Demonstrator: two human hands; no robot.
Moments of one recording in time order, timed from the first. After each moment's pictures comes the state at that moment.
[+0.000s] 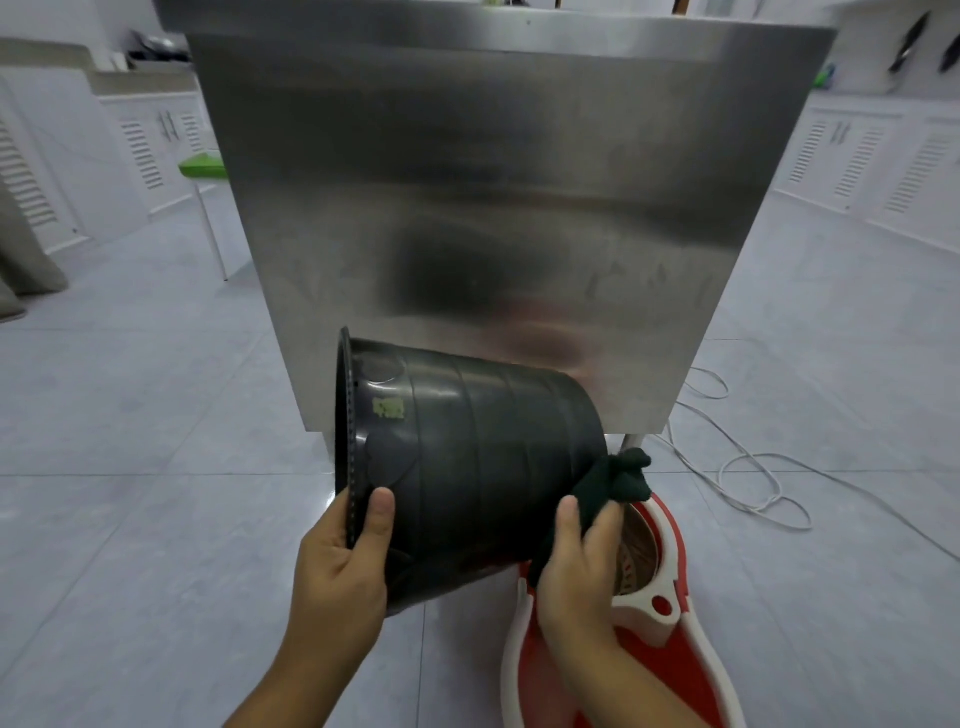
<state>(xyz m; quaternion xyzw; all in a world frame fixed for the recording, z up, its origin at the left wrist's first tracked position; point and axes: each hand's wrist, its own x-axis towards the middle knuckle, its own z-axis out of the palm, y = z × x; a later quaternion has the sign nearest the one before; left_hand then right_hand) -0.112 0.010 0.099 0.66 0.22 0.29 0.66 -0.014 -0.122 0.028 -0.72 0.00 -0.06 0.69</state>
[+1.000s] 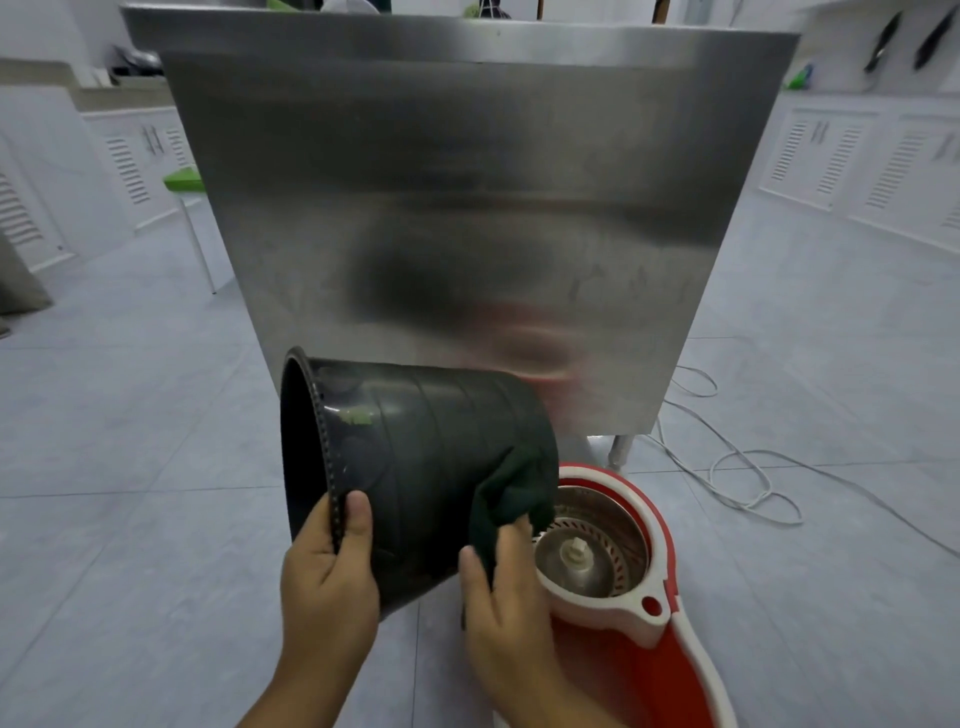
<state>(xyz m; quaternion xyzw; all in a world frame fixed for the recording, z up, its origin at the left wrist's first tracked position) -0.103 0.001 0.094 0.65 0.26 0.35 0.62 -0.050 -0.111 0.025 -0.79 -0.24 -0.03 0.57</state>
